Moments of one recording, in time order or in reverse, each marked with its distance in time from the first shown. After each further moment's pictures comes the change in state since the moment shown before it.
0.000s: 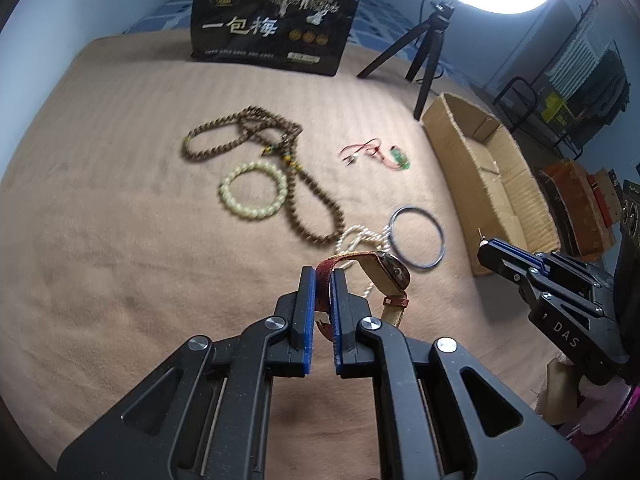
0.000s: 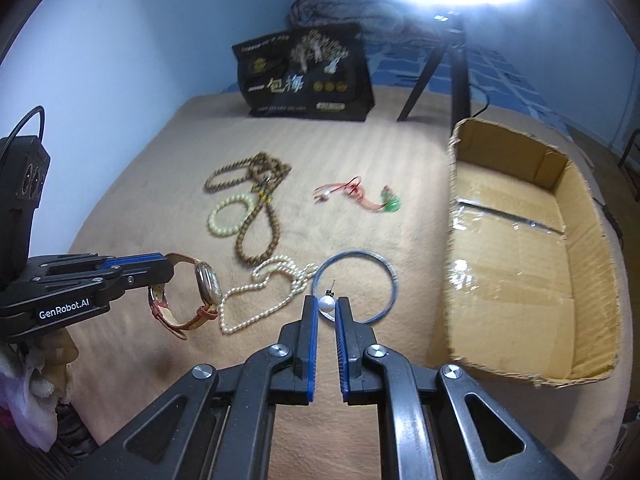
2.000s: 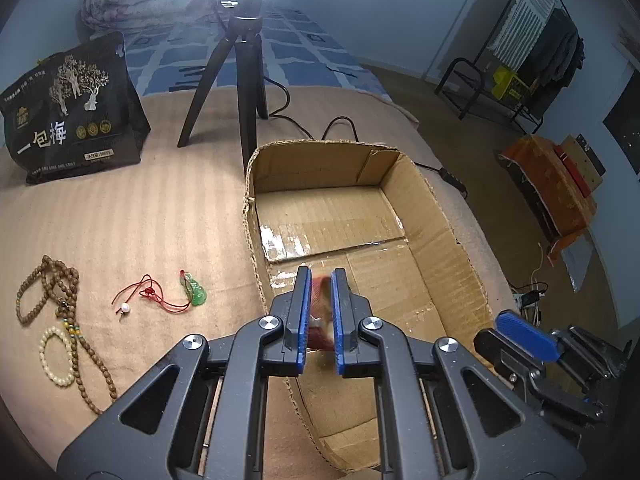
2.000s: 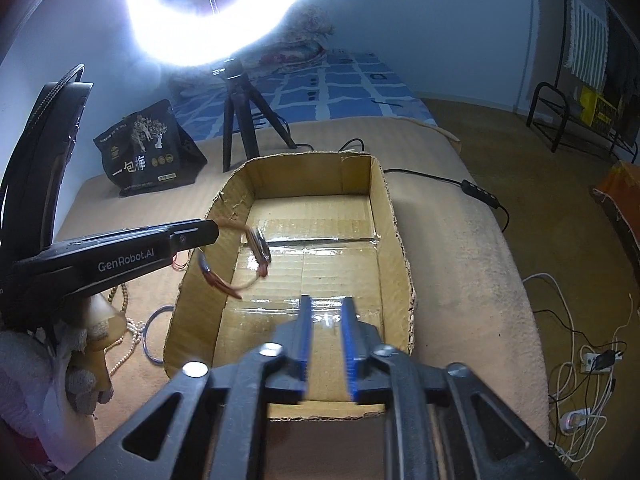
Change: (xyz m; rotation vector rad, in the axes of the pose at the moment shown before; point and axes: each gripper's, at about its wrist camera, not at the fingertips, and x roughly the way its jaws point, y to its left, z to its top) left arm 0.095 -0.196 0.100 0.201 -0.050 -0.103; right arm -0.057 -0.150 0.003 0.238 -0.092 -0.248
